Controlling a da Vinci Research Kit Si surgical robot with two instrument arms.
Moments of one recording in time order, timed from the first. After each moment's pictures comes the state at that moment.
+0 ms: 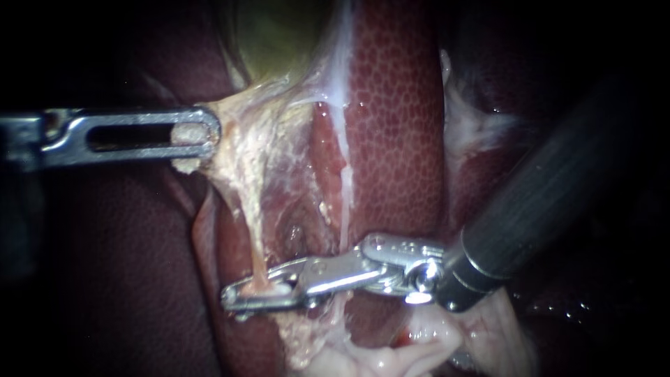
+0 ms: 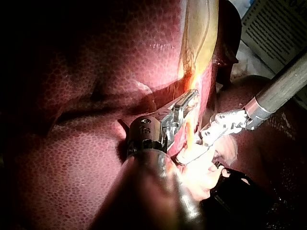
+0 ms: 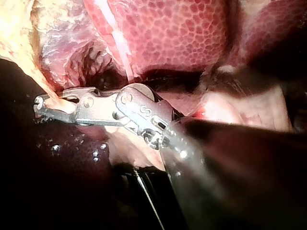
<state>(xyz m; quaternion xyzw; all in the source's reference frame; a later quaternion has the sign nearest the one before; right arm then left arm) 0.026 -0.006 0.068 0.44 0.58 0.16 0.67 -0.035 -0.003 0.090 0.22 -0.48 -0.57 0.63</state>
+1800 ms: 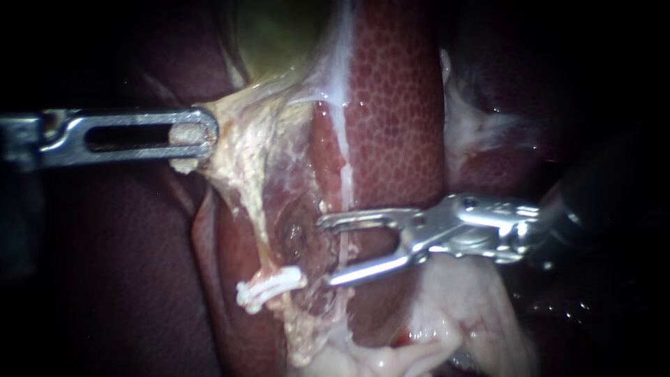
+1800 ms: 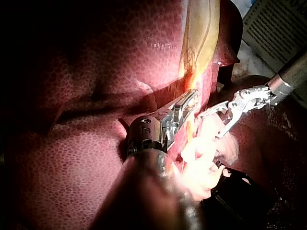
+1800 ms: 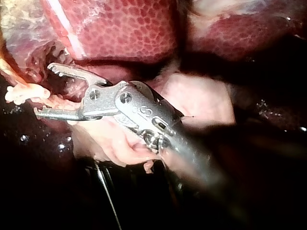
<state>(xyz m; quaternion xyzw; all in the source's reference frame) 0.013 0.002 0.062 0.32 0.62 0.17 0.70 -0.035 -0.003 0.090 0.22 -0.48 -0.57 0.63</state>
